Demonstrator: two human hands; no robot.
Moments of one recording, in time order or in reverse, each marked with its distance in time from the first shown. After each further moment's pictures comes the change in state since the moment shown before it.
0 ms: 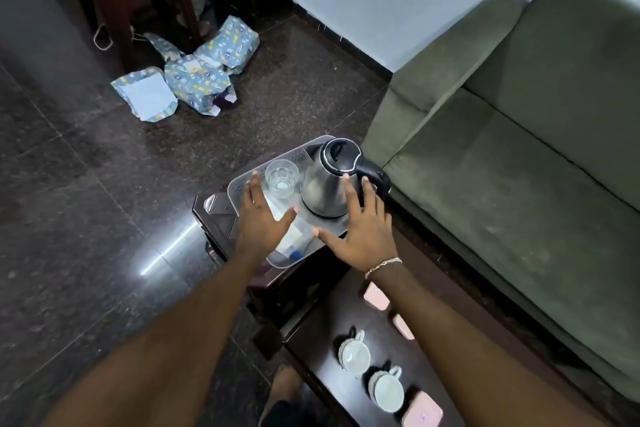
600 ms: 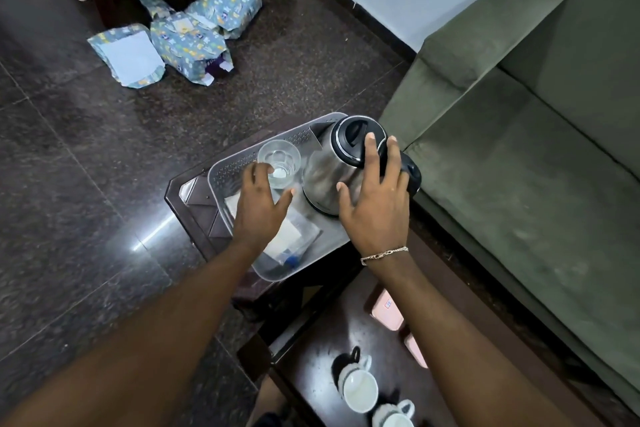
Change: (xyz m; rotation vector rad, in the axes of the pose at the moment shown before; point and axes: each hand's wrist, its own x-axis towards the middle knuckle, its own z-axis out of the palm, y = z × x) left_hand 0.055 -0.044 0.067 -0.086 0.078 0.099; right_hand 0.070 0.008 0.049 -0.020 0.239 0.001
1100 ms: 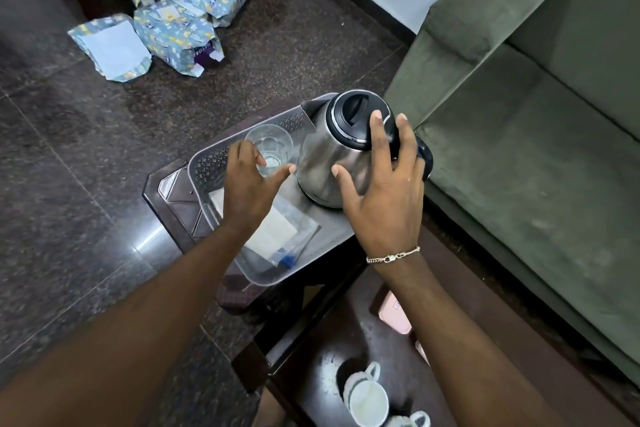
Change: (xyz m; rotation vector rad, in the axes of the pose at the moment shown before) left_hand 0.029 -0.015 0.021 -0.079 0.131 -0.009; right_hand -0.003 0.013 0.013 0.081 0.144 -0.013
